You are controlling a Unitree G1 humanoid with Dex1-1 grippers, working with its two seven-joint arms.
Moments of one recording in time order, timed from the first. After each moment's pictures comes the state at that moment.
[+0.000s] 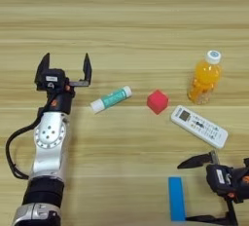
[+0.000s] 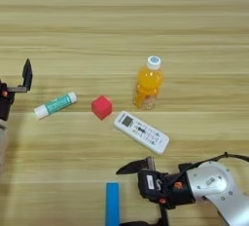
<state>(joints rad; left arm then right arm) -0.17 0.10 0.12 0.34 -0.08 -0.50 -0.09 0.17 -0.73 0.36 -0.19 0.12 -0.11 1.16</state>
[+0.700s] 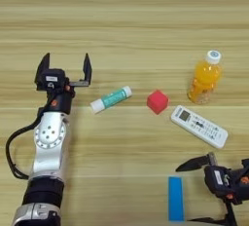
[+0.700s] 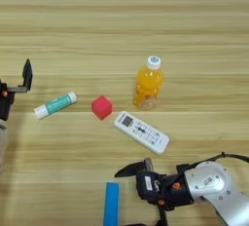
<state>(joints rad) -0.17 0.10 0.12 0.34 -0.08 -0.50 -0.09 0.16 -0.75 0.38 -0.20 0.13 -0.09 1.17</state>
